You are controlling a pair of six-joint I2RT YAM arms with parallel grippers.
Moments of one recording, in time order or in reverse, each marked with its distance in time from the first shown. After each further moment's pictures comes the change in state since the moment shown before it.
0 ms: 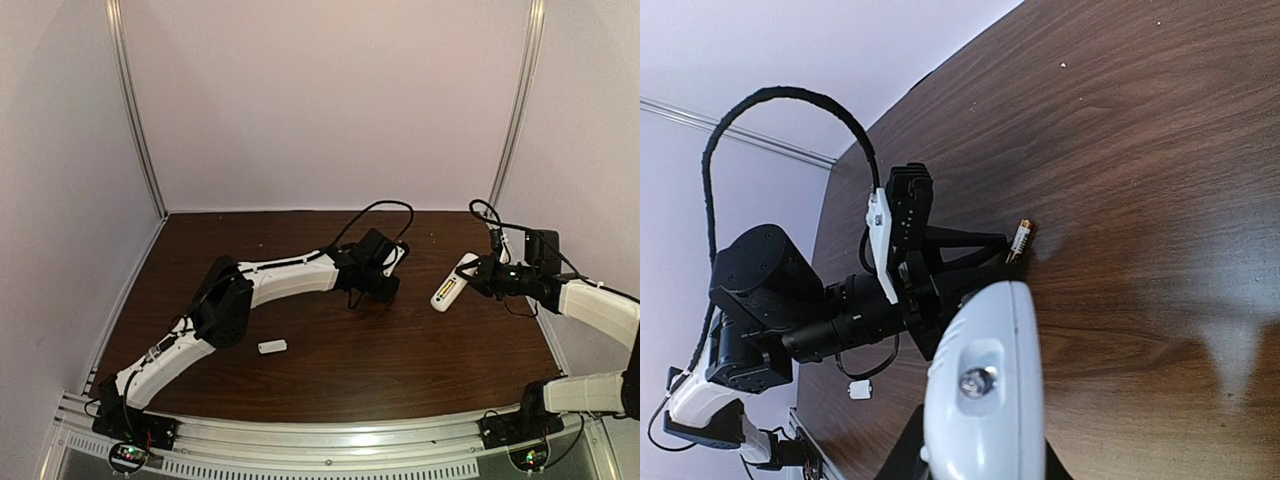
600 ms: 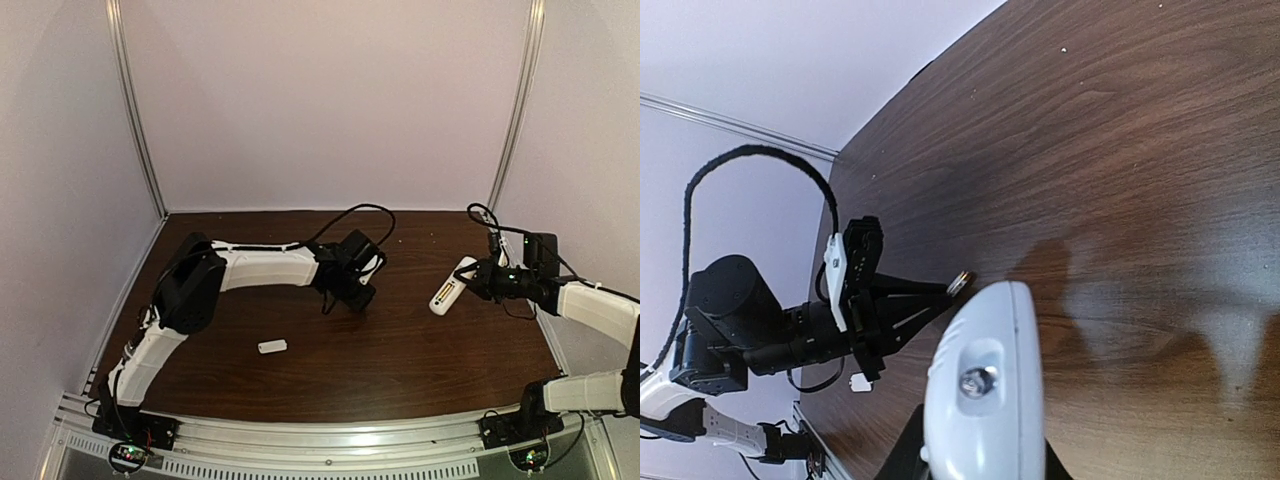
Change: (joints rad) left arm 0.005 -0.263 -0.400 -0.027 -0.062 -0.015; right arm -0.001 0.011 -0.020 0.018 -0.019 0.003
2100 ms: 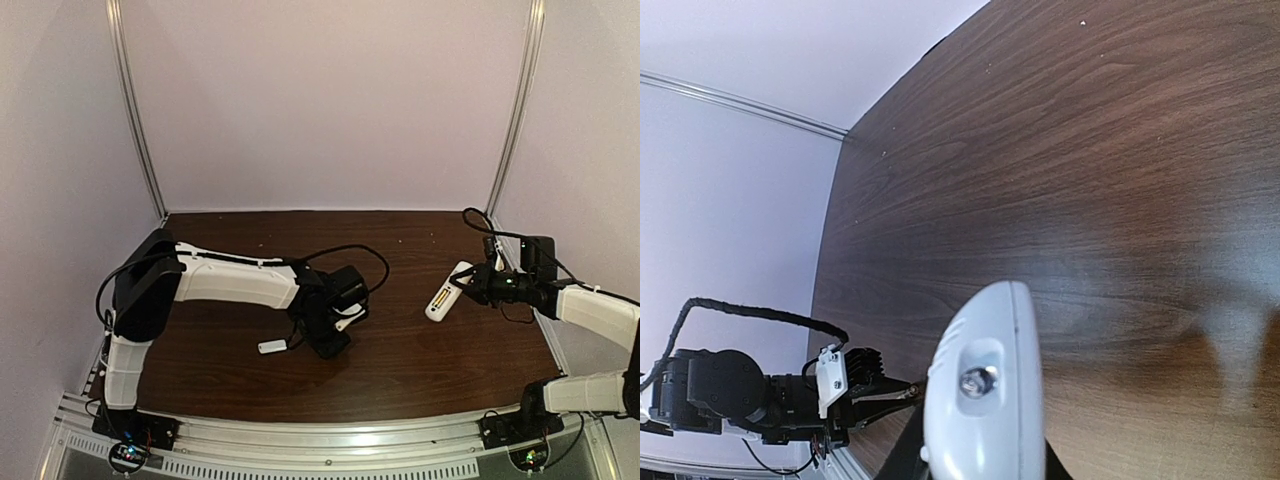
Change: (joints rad) left arm -0.132 -0.340 -0.452 -0.280 0.074 -0.038; right arm 0.035 -0.011 -0.025 0.003 -0.033 0.000
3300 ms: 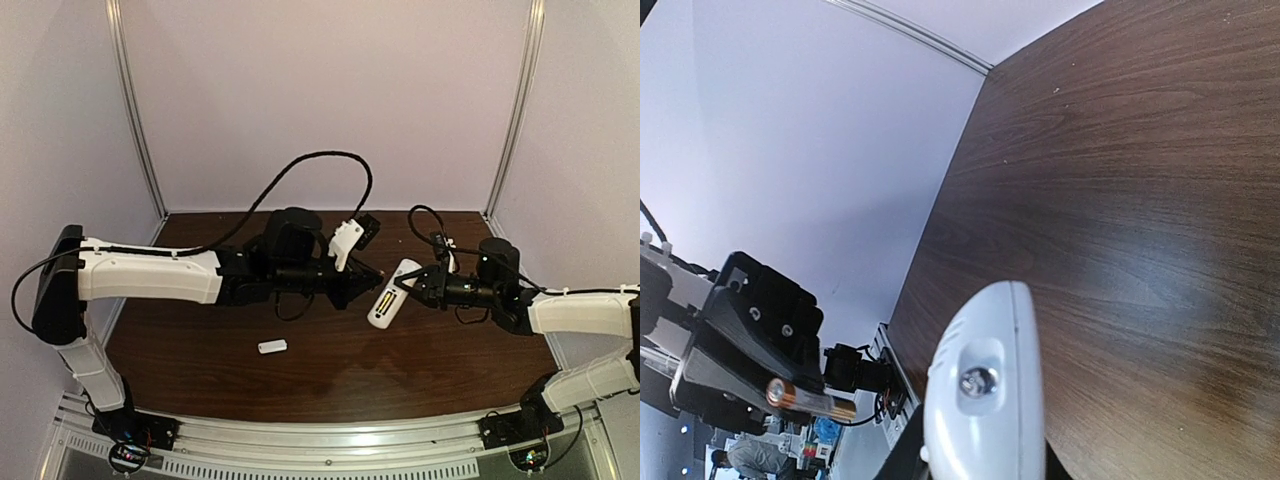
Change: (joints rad) left arm 0.008 -0.433 -0.321 0.851 0.166 0.049; right arm 0.449 0.125 -0.035 0.512 0.093 0.276
